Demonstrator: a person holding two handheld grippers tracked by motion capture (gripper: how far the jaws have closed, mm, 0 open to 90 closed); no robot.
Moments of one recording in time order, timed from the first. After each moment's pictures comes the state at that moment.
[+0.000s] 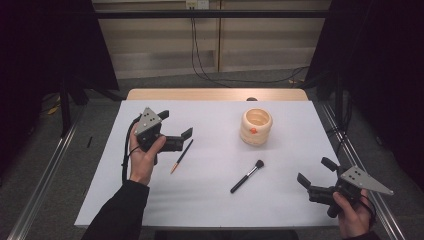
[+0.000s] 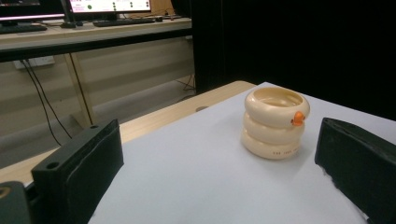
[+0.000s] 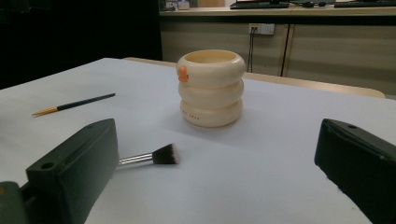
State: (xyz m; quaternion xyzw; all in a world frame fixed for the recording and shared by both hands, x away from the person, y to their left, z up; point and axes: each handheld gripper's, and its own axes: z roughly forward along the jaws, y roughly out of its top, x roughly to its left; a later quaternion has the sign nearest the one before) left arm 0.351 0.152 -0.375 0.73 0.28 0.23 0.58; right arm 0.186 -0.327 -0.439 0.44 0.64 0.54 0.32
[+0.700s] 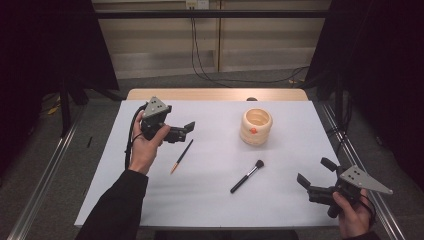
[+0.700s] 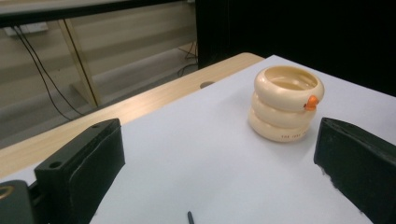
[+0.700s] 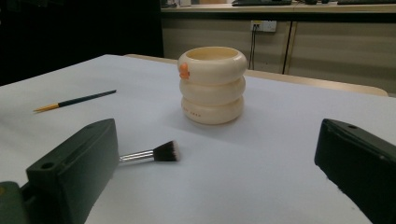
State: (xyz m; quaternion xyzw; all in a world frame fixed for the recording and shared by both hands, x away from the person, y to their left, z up) left arm 0.372 0.145 -0.360 0.77 0.31 0.20 0.52; right arm 0.186 -0.326 -0.439 0.44 0.65 0.54 0.31
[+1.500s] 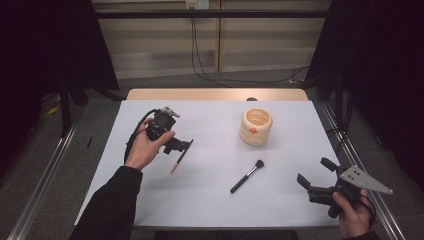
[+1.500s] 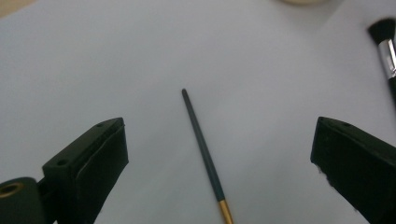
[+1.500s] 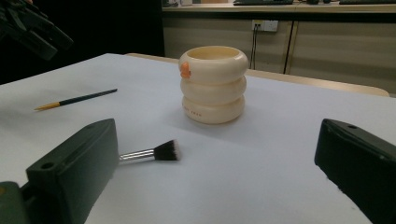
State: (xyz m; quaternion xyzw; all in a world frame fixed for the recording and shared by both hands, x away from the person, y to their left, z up) left arm 0.395 0.136 -0.389 0.90 0.33 0.08 0.28; right arm 0.186 -0.327 -0.439 0.44 0.65 0.54 0.31
